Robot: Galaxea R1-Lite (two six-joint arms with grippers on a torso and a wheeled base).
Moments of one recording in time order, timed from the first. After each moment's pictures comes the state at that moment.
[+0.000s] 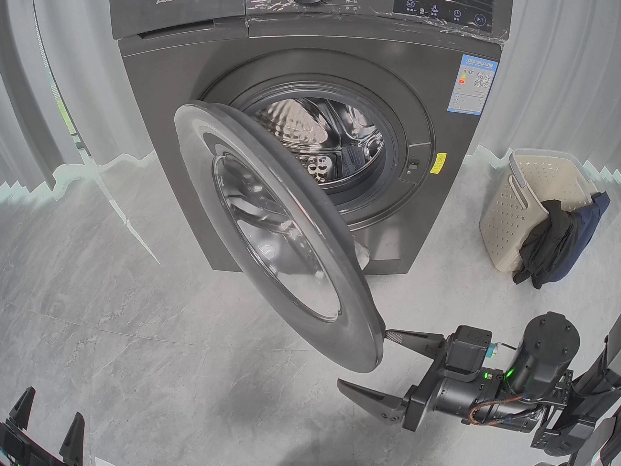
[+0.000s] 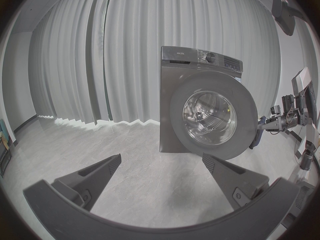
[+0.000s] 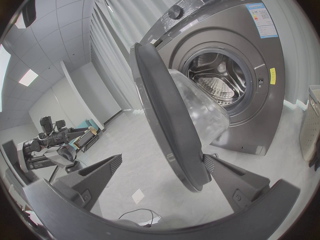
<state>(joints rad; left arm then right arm) 0.00 0.02 -0.02 0.00 -0.01 -0.02 0.87 1.81 -0.22 -1.47 0.05 0.17</state>
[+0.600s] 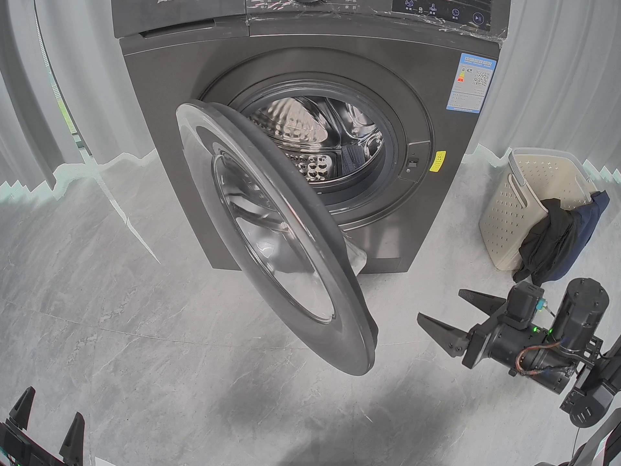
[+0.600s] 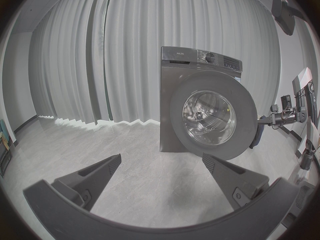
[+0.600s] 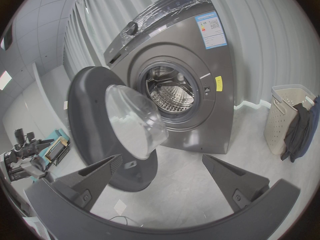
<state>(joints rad) 0.00 0.02 -0.02 0.00 -0.01 -0.01 0.55 1.71 -0.14 -1.46 0.05 0.16</state>
